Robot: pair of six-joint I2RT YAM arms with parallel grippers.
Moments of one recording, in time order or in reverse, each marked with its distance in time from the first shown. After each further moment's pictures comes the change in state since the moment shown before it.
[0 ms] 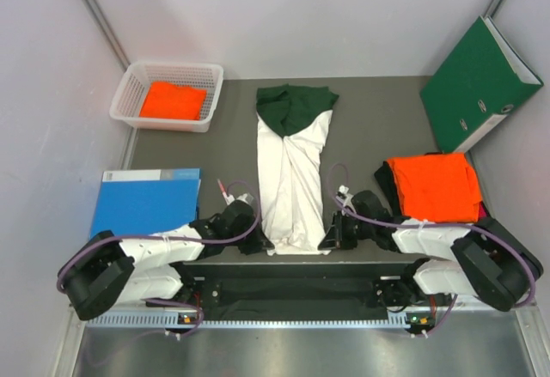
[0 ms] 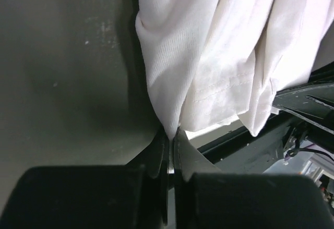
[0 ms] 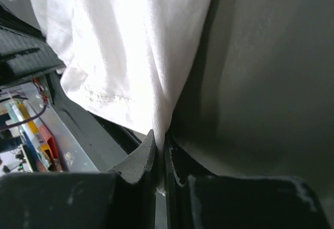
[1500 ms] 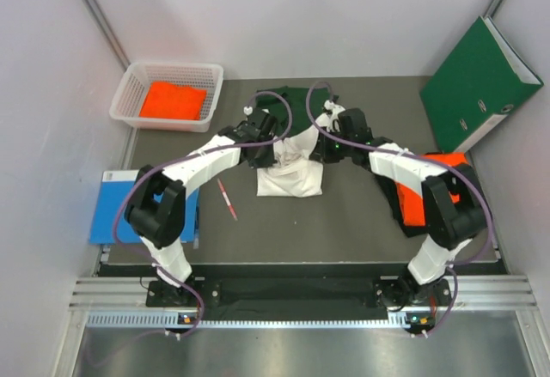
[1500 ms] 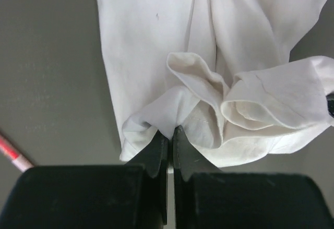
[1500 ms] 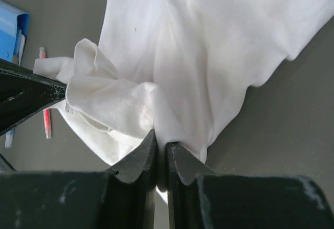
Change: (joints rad) left arm 0.270 0.551 0.995 -0.547 -0.237 0.519; right arm -0.196 0.374 0.795 -0.265 0.198 -0.423
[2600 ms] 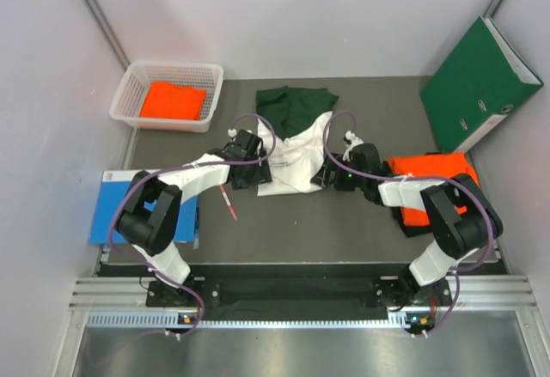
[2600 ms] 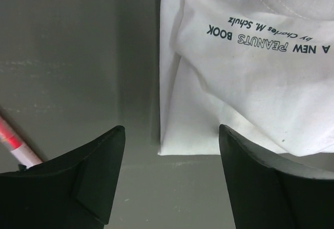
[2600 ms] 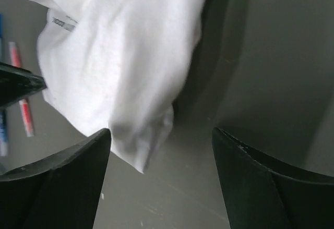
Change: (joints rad) left arm 0.071 -0.053 -0.273 0.173 0.034 -0.047; right arm -0.043 -0.064 -0.406 0.366 0.028 0.185
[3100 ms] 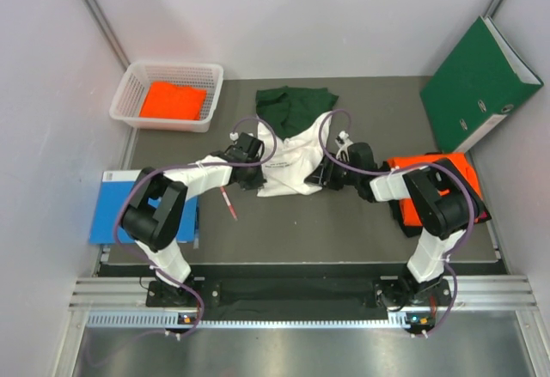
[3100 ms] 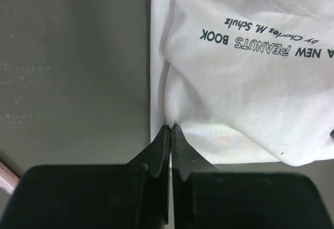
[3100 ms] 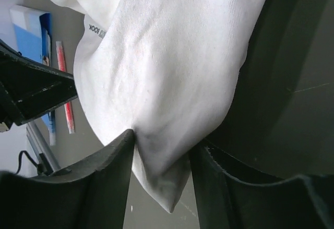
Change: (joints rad) left arm 0.000 0.044 -0.028 0.077 0.044 -0.028; right arm 0.002 0.187 0.040 0.206 -0.186 0.144
